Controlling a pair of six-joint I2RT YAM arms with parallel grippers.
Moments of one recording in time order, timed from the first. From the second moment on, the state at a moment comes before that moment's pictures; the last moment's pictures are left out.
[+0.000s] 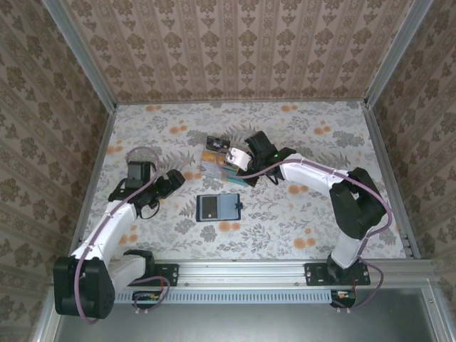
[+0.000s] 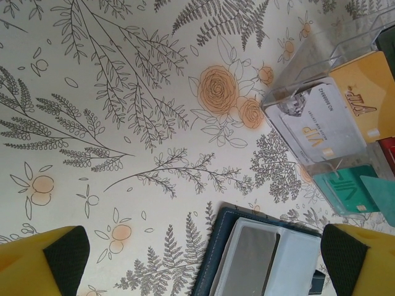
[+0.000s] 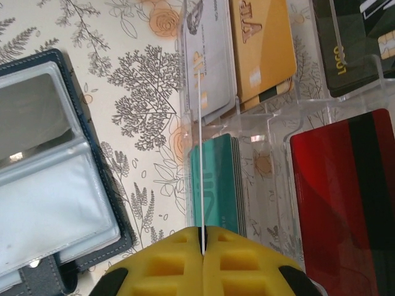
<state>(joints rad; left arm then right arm) -0.16 1.05 0.61 -0.48 0.27 -0.72 0.59 1.78 1.22 -0.39 -0.21 -0.53</state>
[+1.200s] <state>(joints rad) -0.16 1.02 0.61 -0.47 0.40 -0.72 0.57 1.84 1.25 -0.43 -0.19 -0.50</state>
